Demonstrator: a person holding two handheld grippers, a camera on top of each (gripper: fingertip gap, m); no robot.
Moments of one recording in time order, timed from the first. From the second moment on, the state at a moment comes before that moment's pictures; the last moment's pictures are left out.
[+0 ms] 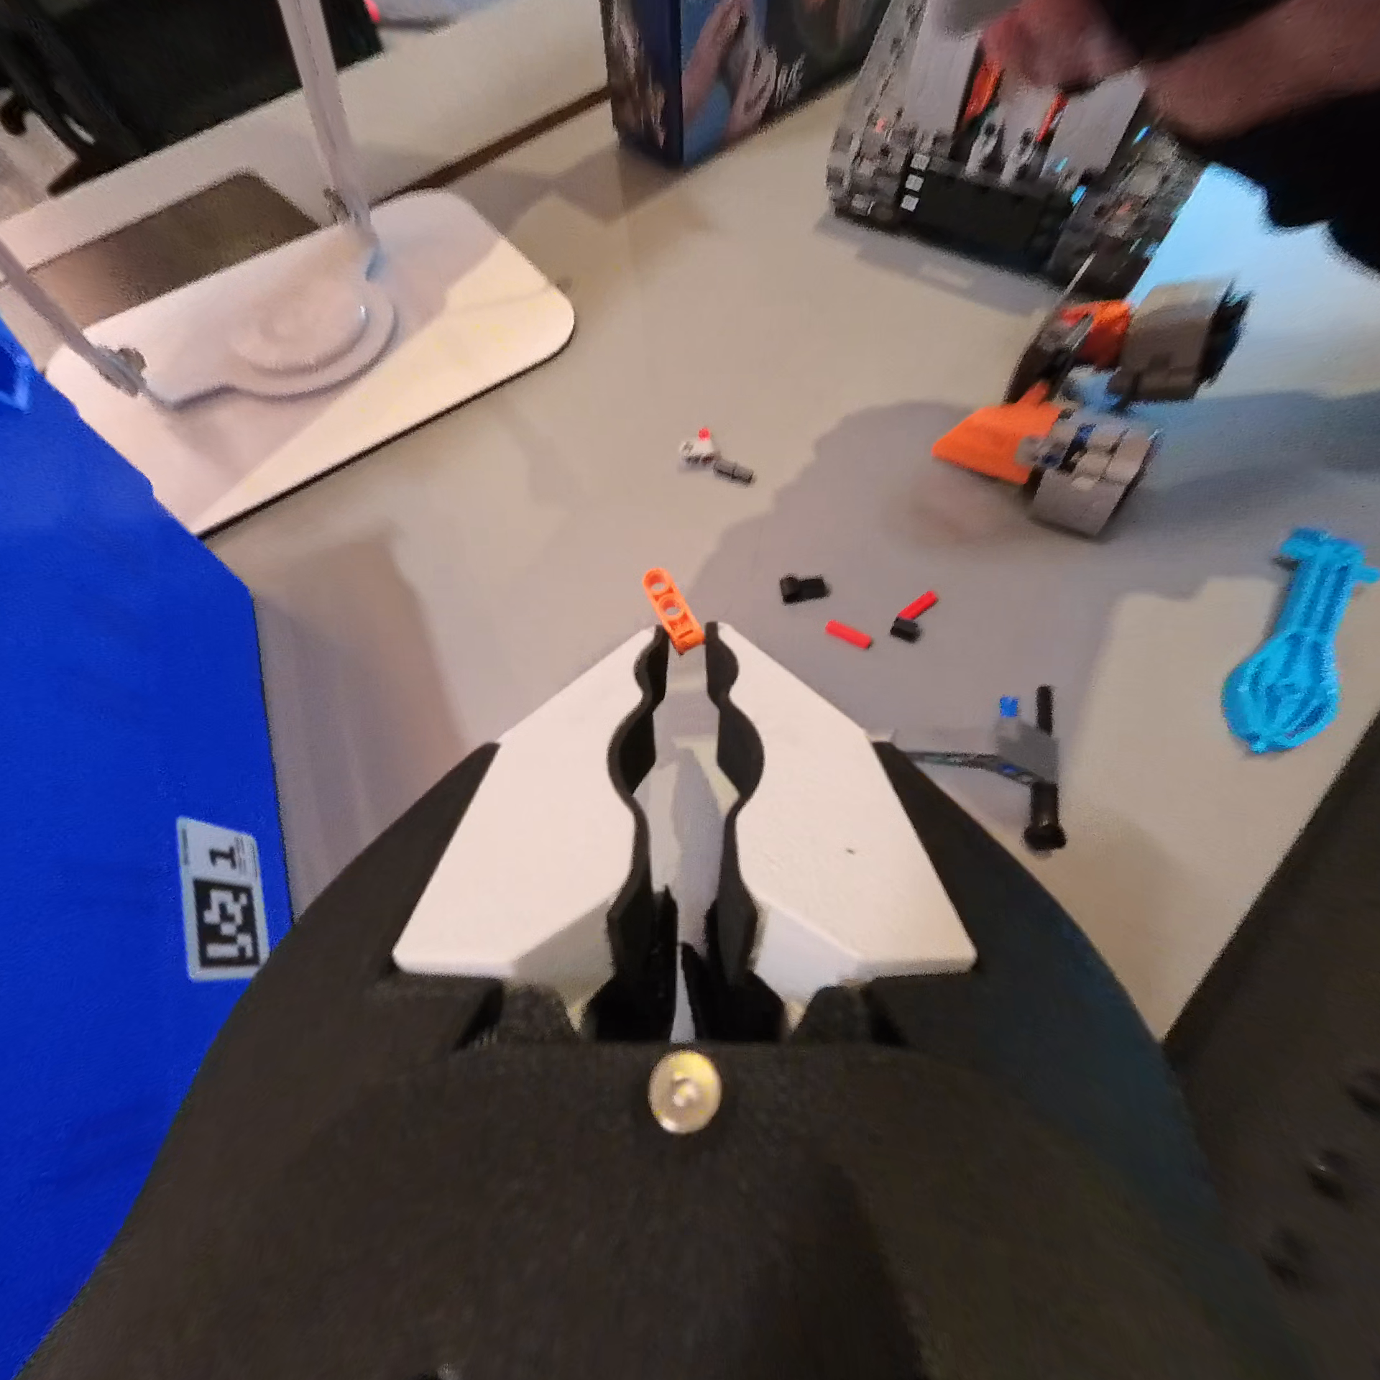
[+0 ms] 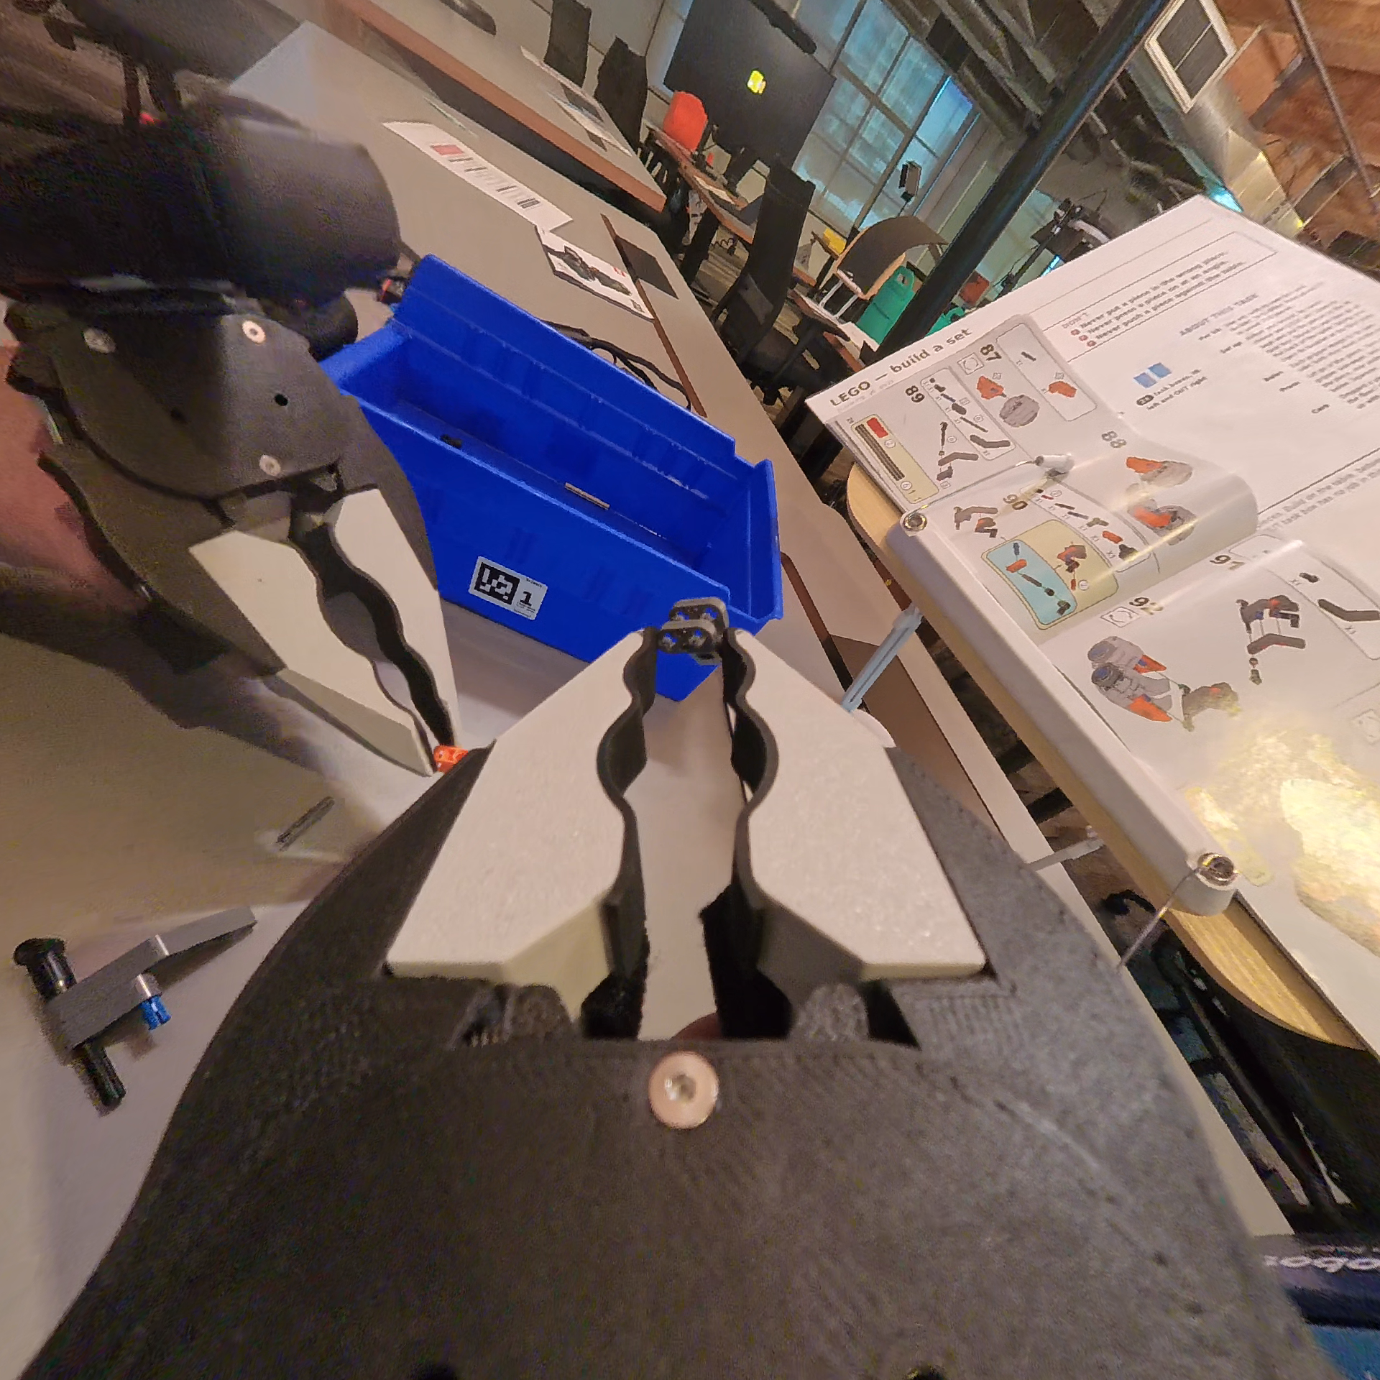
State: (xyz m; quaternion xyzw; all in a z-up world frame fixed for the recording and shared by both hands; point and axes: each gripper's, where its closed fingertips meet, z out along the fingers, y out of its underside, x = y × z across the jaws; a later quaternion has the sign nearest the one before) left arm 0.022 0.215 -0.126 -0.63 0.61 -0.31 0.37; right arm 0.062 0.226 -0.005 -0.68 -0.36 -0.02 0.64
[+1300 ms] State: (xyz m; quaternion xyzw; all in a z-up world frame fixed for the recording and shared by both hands) left arm 0.063 0.199 -0.020 -0.47 0.45 -0.71 0.25; right arm 0.091 0.224 0.016 -0.68 -0.29 0.05 0.67
